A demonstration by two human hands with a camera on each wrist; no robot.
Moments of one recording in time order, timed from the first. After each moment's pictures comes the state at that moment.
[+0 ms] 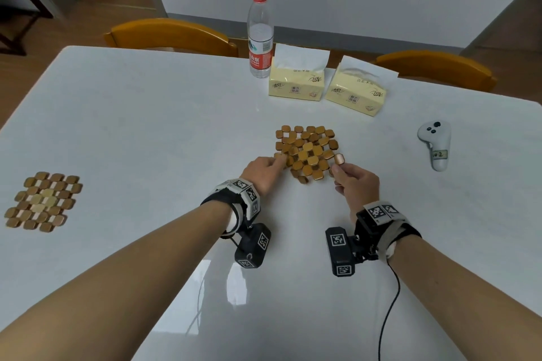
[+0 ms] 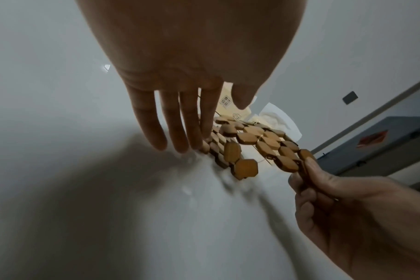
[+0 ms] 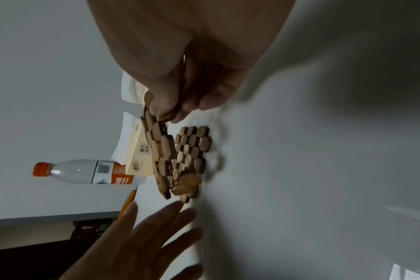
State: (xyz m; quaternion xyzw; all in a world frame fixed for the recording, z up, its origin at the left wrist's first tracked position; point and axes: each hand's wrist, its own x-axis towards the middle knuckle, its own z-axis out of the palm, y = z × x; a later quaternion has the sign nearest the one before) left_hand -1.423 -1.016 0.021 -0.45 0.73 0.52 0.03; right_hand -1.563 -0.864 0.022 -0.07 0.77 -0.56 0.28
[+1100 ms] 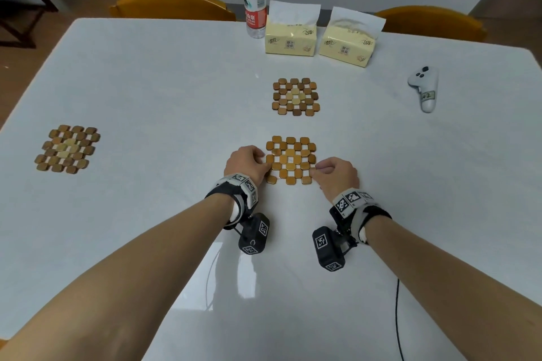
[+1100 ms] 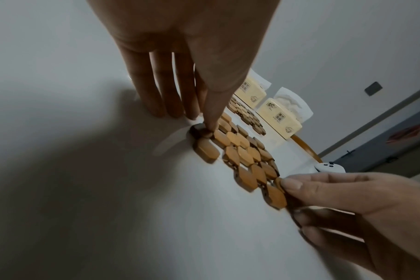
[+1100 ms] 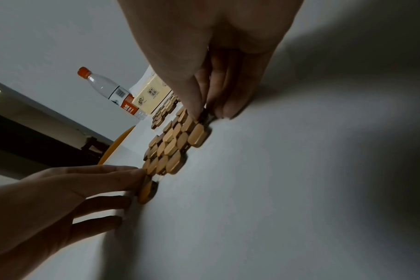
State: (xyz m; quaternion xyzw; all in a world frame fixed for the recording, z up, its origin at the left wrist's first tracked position) left_hand -1.340 -0.932 -0.015 -0.53 0.76 0.38 -0.04; right_hand -1.484 -0.781 -0.024 -0.16 0.87 -0.36 0.29
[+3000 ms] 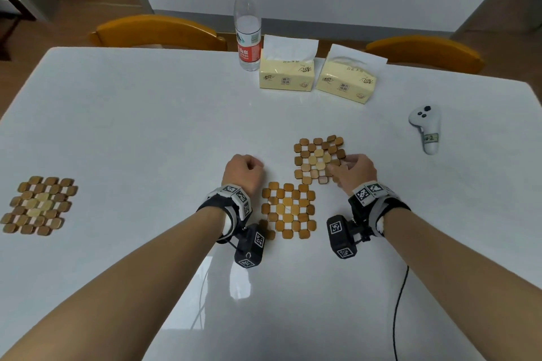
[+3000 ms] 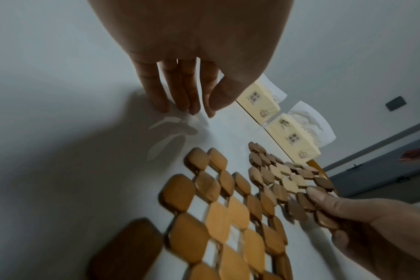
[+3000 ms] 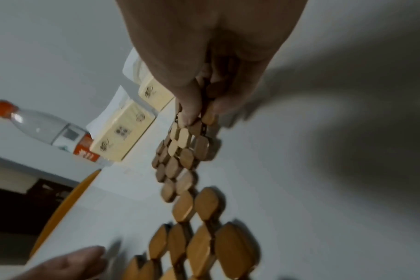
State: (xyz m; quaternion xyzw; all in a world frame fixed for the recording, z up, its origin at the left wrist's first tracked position) left_hand -1.402 -1.012 -0.005 -0.51 0.72 0.46 -0.08; right_hand -1.593 -0.856 -0.005 -0.10 0.90 -0.34 0.26
